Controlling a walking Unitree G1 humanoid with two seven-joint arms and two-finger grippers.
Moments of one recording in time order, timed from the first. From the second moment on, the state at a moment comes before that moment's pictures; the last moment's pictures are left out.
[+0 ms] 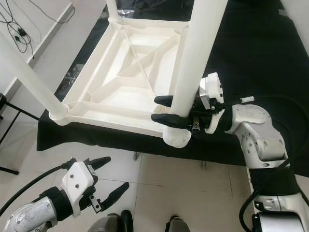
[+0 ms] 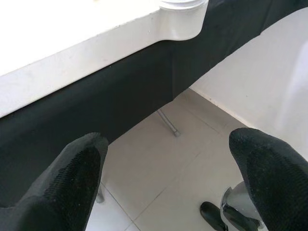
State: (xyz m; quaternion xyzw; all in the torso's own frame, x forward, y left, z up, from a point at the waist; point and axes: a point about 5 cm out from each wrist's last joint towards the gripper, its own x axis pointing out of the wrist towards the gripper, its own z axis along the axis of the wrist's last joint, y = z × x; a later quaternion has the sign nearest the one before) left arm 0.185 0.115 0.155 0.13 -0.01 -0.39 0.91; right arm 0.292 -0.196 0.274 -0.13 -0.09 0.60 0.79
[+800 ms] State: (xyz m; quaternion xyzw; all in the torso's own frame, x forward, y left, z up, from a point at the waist) left arm 0.184 0.115 0.155 0.13 -0.01 -0.39 0.91; right arm 0.289 -0.211 0.278 -0.14 -0.09 0.59 0.79
